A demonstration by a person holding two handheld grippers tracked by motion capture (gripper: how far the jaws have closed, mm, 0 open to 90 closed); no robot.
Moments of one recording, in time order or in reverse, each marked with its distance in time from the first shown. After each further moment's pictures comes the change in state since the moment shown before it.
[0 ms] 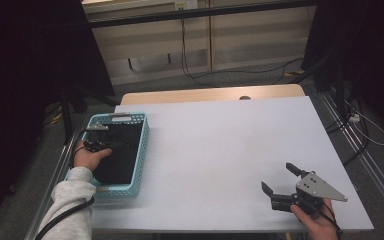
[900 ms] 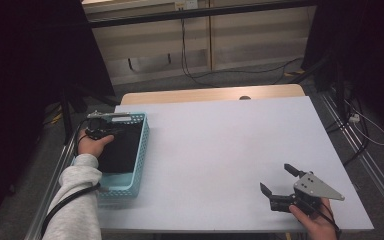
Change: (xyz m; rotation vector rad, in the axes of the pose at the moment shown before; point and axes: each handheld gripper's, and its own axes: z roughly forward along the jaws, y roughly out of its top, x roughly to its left) left arm 0.012 0.023 0.014 -0.064 0.062 -0.058; right arm 0.001 -0.002 0.003 0.027 0.017 -0.008
